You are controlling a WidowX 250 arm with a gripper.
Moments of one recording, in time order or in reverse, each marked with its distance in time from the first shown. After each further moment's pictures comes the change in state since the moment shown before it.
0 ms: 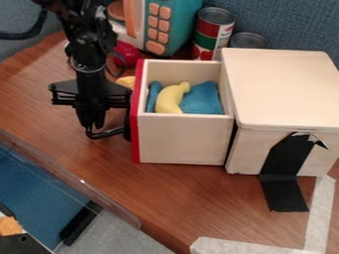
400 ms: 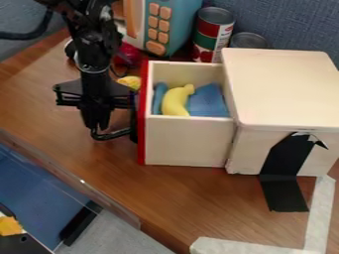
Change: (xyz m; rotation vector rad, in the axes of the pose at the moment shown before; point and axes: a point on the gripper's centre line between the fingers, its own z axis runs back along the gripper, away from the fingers) arm -0.003 -0.011 0.006 -0.026 -0.001 0.003
